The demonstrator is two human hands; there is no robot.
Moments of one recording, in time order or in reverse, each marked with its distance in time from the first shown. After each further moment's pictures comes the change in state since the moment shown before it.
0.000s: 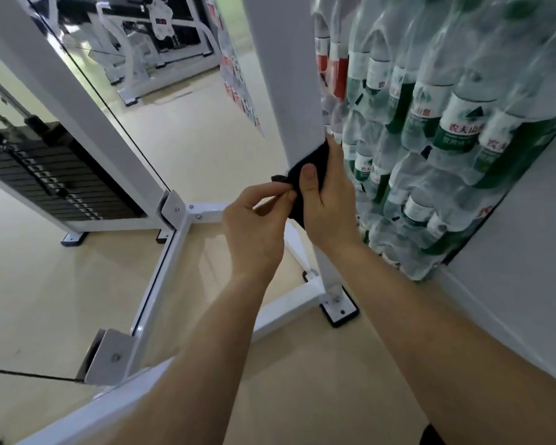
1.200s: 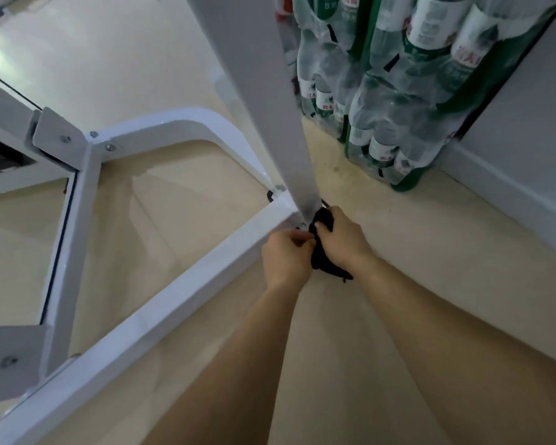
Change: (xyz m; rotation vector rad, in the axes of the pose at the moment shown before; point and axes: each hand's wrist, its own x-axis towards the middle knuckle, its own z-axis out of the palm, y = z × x) left_hand -0.083 -0.329 0.059 0.608 -0.402 -0.444; right_hand -0.223 0.284 -0.018 -0.344 -0.396 0.970
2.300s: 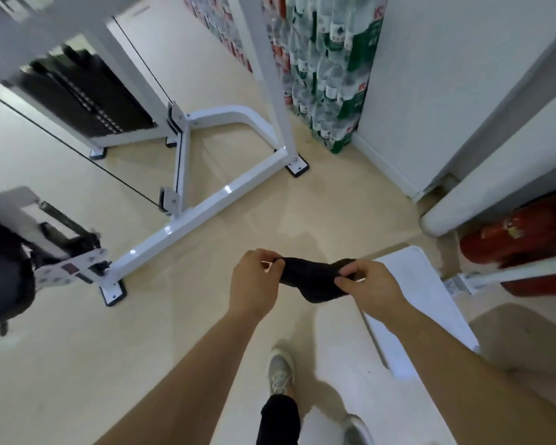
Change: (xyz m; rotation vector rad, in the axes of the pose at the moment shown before) left_hand -0.676 0.136 -0.283 0.057 -0.030 -0.049; right_hand -0.755 -0.118 -0.221 0.105 -0.071 0.174
